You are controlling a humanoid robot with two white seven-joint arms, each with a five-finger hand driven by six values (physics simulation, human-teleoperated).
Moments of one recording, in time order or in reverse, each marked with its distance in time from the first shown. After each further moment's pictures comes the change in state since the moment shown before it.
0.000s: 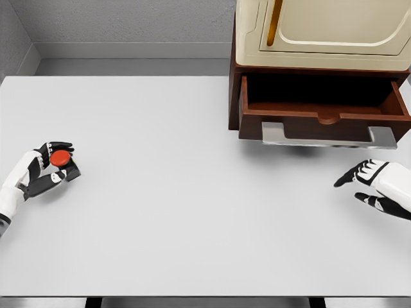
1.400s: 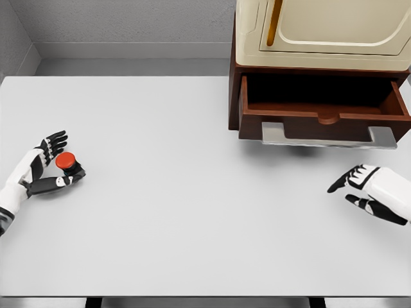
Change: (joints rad) left arm -0.055 0.001 -0.033 0.095 0.041 -0.007 -0.008; right arm -0.018 0.059 0.039 -0.002 0.009 0.000 0.007
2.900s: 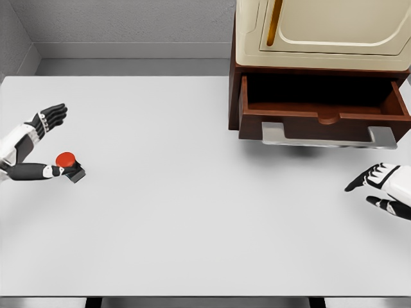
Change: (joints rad) left arm 0.048 0.268 -0.087 -0.239 0.175 -0.101 0.003; right arm 0.115 -0.118 -0.110 0.003 -0.018 0.000 -0.015
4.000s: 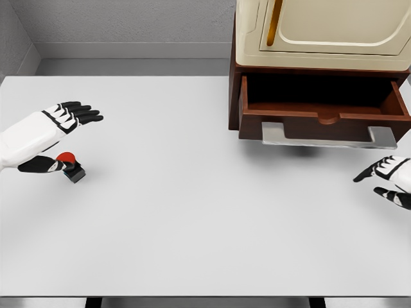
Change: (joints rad) left arm -0.126 0.073 0.016 -0.102 -0.800 -0.350 0.038; right arm -0.054 0.035 0.009 0.054 0.004 0.000 0.008
